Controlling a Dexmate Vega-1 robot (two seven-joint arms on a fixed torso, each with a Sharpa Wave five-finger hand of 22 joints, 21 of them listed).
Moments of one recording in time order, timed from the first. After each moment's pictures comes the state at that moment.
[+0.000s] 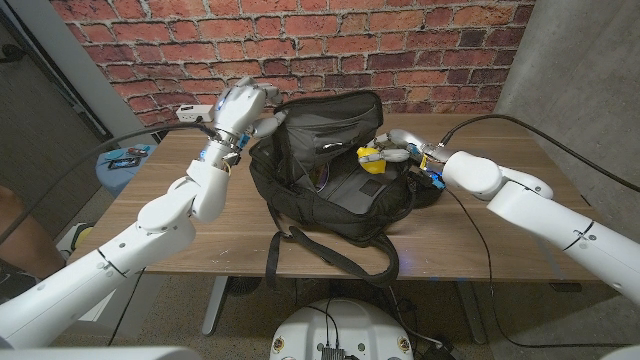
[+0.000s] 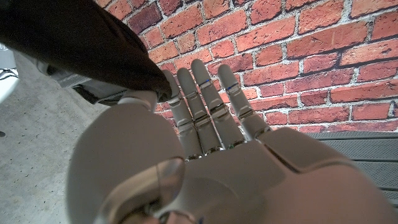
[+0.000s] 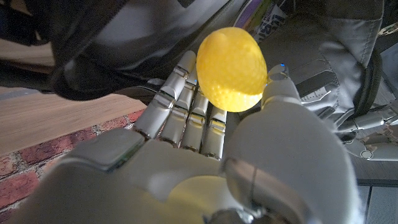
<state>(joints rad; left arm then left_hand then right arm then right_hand) 1.03 0.92 0.37 -2.06 0.78 0.18 0.61 1.03 0.08 0.44 -0.16 0.19 0.87 -0.02 0.93 0.33 0.81 -0.14 0.66 0.79 0.90 -0.15 0.35 0.54 0.39 0.01 1.02 0.19 -0.85 -0.91 -0.50 -2.03 0.12 -0.21 0.09 0.96 -0.01 0.20 -0.16 0.20 0.76 -0.04 0.27 0.23 0.74 -0.06 0.56 0.39 0.67 -0.06 0.38 0.33 0.86 -0.11 0.24 0.18</state>
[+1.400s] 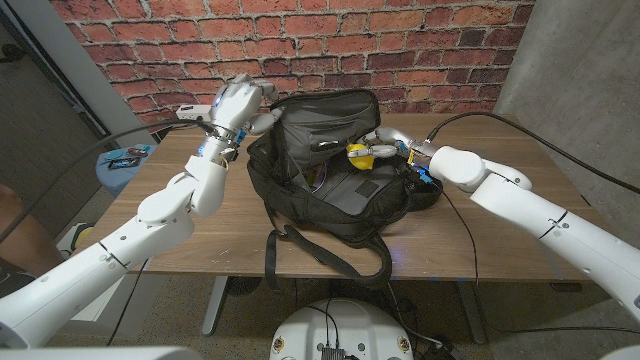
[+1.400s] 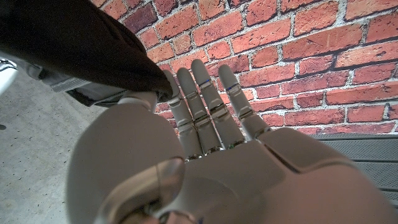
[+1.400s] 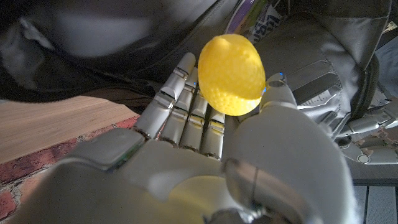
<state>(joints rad) 0.99 0.92 0.39 -2.01 0.76 0.15 0.63 1.02 0.08 0.44 -0.16 0.19 0.87 -0.02 0.94 0.32 0.82 -0.14 0.66 0.78 0.90 -0.15 0.35 0.54 0.39 0.01 1.03 0.20 -0.76 -0.85 -0.56 -1.97 0.13 -0.22 0.14 0.89 -0.01 0.14 -0.11 0.19 0.68 0.00 0.22 0.23 0.64 -0.02 0.50 0.36 0.62 -0.06 0.36 0.34 0.82 -0.08 0.22 0.18</state>
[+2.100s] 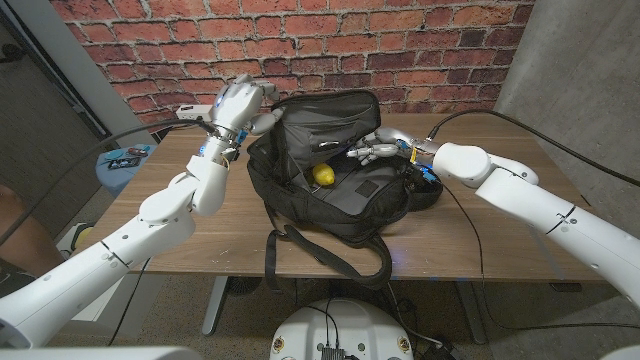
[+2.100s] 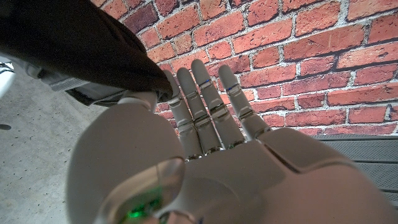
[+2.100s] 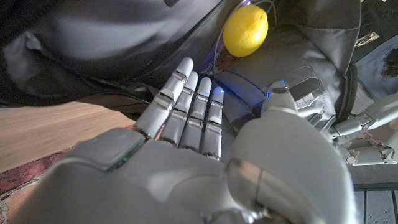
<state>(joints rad) 0.98 0.91 0.40 -2.01 0.76 0.15 0.63 1.03 0.08 0.44 -0.16 0.19 0.87 -0.02 0.94 0.32 0.82 -0.15 0.66 0.79 0.90 -0.15 0.35 0.54 0.38 0.01 1.04 0.20 -0.75 -0.88 -0.56 -1.98 0.17 -0.22 0.20 0.82 -0.02 0.10 -0.08 0.20 0.62 0.04 0.20 0.23 0.57 0.01 0.44 0.34 0.56 -0.05 0.33 0.34 0.78 -0.05 0.21 0.18</state>
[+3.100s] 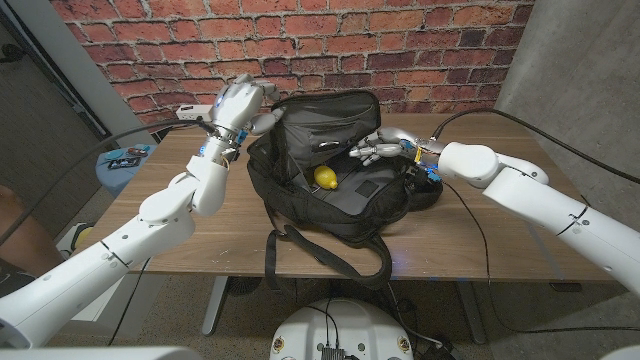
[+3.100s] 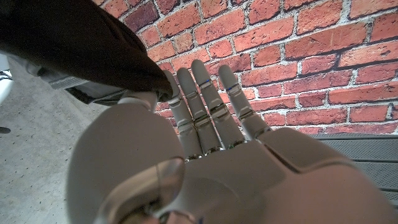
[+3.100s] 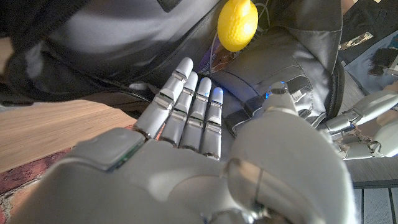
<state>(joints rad) 0.98 0.91 0.40 -2.01 0.76 0.15 0.64 1.03 0.08 0.44 -0.16 0.19 0.87 -0.02 0.94 0.32 0.82 -0.15 0.65 0.79 0.90 -0.15 0.34 0.54 0.38 0.01 1.05 0.19 -0.79 -0.93 -0.52 -2.04 0.21 -0.23 0.19 0.81 -0.02 0.10 -0.09 0.20 0.62 0.04 0.20 0.23 0.57 0.01 0.43 0.34 0.56 -0.05 0.33 0.34 0.78 -0.05 0.21 0.18</state>
